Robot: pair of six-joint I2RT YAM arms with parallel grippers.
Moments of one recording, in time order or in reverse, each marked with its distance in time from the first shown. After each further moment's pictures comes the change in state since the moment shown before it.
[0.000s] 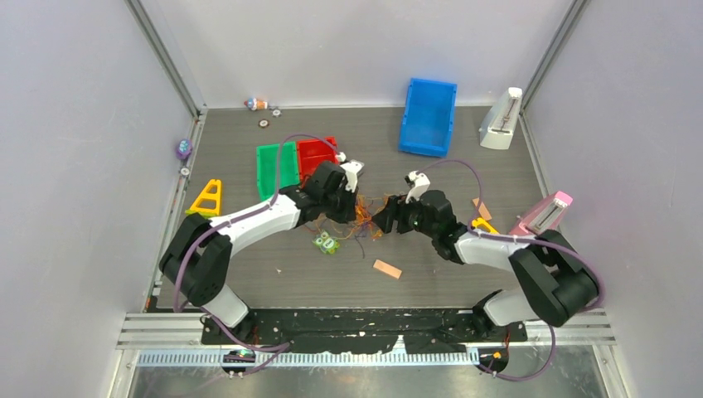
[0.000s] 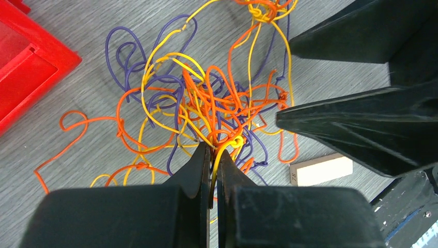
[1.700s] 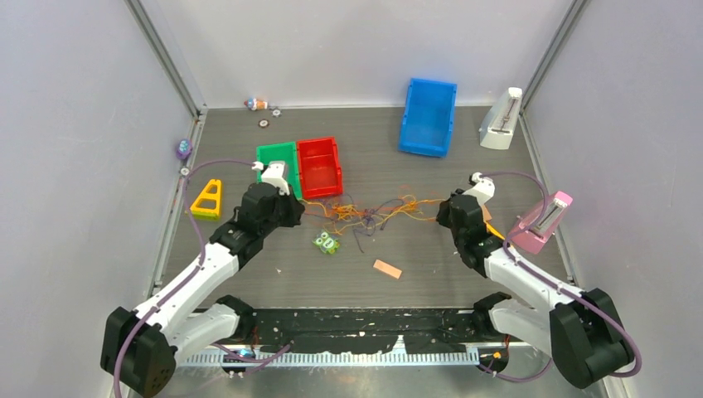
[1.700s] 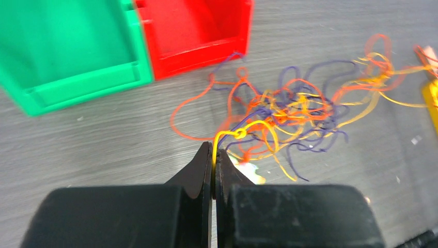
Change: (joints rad) left arm 0.236 -0.618 -0.393 0.058 -0.249 -0.170; right arm -0.171 -0.333 -0.050 -0.394 0.628 0.199
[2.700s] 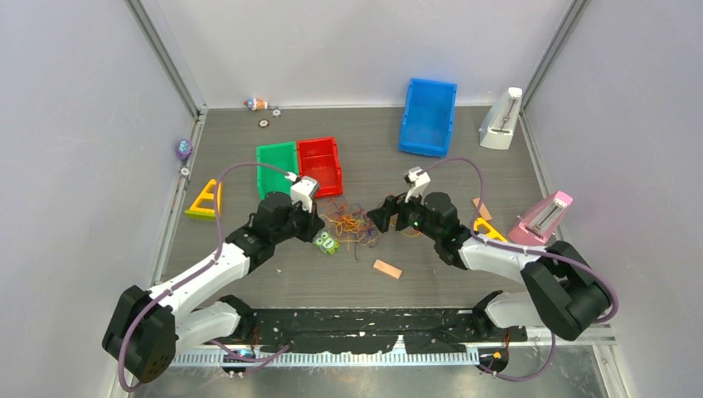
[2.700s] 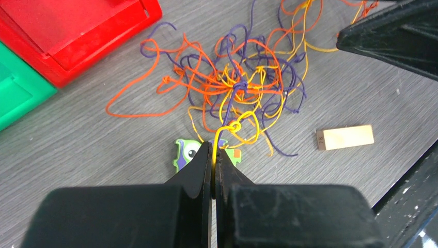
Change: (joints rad) left arm -0.085 0.091 -0.074 0.153 0.275 0.204; right arm 0.201 0.245 0.021 0.488 -0.614 -0.274
